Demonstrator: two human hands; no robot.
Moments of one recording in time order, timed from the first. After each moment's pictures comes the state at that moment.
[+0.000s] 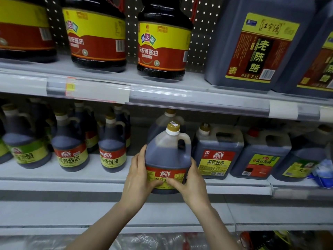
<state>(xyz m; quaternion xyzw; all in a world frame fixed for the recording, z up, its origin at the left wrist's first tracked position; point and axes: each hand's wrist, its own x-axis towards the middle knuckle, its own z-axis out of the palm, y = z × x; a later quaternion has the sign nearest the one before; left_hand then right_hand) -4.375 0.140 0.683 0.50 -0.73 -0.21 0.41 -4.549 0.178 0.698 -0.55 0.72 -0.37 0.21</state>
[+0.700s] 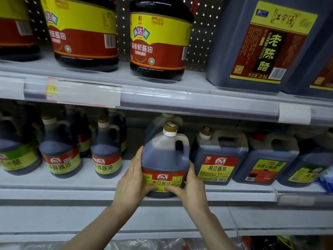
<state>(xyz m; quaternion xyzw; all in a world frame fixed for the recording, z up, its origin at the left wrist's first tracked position) -4.373 0.117 0.677 0.51 -0.76 -0.18 0.37 -4.553 0.160 0.695 -0.55 0.74 -0.32 0.22</state>
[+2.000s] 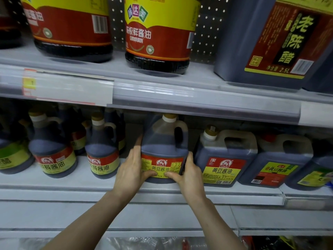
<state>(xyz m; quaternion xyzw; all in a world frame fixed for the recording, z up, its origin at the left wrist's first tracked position) -4.381 0.066 0.671 0.53 -0.75 -0.16 0.35 -4.560 0.111 0.692 -0.55 0.75 -0.30 0.21</state>
